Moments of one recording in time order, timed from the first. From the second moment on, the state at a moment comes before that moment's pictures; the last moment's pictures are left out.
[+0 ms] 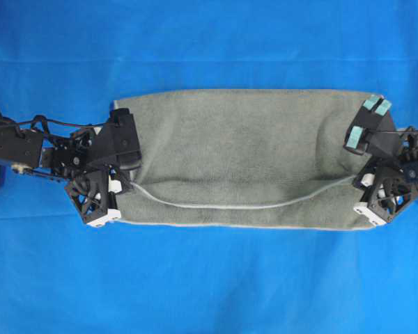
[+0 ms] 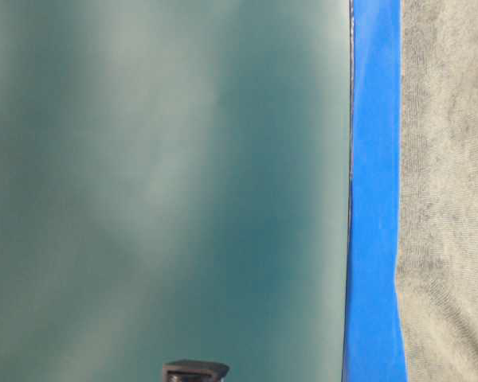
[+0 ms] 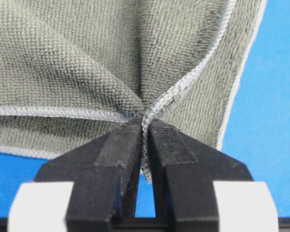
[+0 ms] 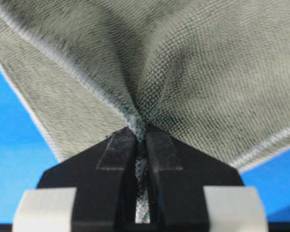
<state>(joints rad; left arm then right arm) -0.10 -0.14 0.88 -0.03 0.28 -0.36 0.21 -0.46 1.05 -0.12 0.66 0.89</state>
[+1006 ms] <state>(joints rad) 0.19 -0.40 0.84 -0.02 0.41 -0.13 0.02 -0.69 1.01 -0.47 0.97 0.91</state>
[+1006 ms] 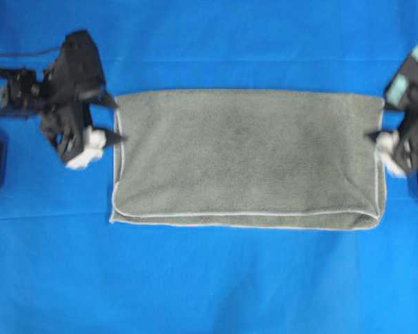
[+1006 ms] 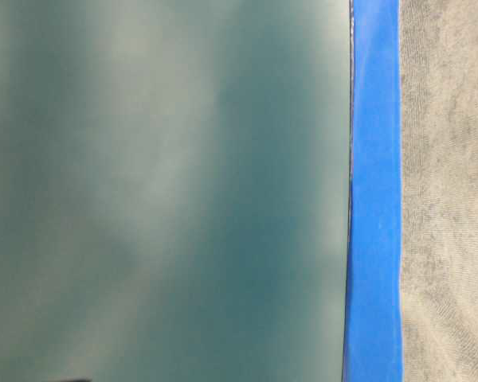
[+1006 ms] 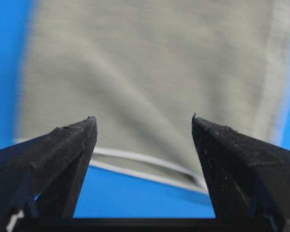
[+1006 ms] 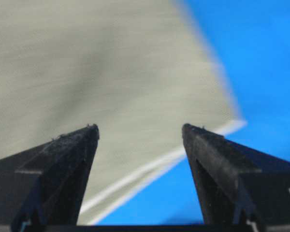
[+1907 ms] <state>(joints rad) 0.39 -0.01 0.89 -0.02 0.25 0.08 -0.33 -0.26 1.11 -0.52 0.53 0.91</state>
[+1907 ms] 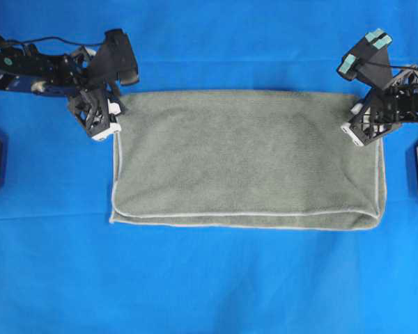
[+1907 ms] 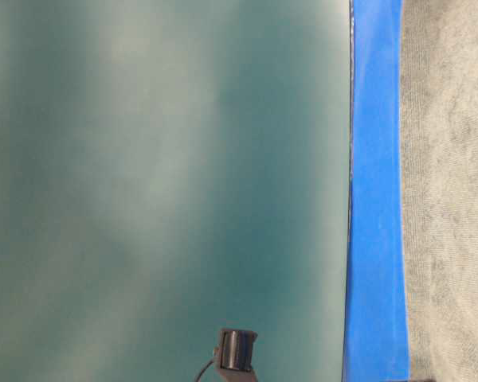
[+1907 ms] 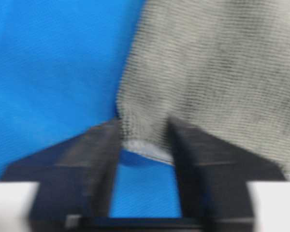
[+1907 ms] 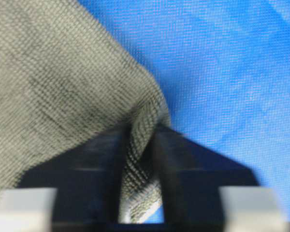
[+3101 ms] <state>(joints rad) 0.06 -0.62 0.64 -0.02 0.78 -0.15 0.06 -0.76 0.76 -0.57 0.88 0.92</state>
